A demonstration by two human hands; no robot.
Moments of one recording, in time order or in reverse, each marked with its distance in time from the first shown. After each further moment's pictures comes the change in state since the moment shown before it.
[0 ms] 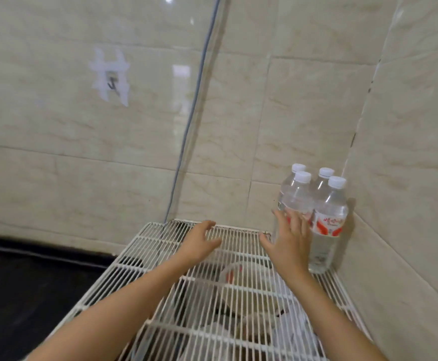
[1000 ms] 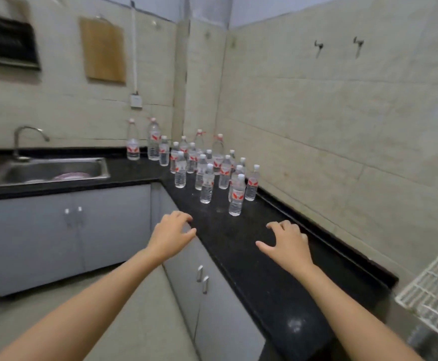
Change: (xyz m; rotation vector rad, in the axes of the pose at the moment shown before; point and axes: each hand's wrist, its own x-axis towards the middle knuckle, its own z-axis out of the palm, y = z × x) left_hand -0.562 -0.218 -0.386 0.508 0.775 -0.587; right_hand -0.293 -0.510 0.004 0.215 -0.636 -0.803
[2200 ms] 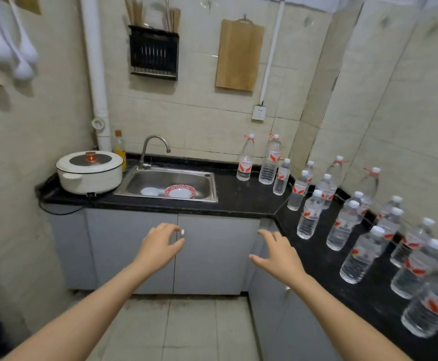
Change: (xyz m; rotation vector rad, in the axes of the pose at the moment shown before) left_hand 0.162 -0.391 -0.147 0.039 0.247 -0.479; right_hand 0.319 -0.384 0.200 0.210 -0.262 -0.491
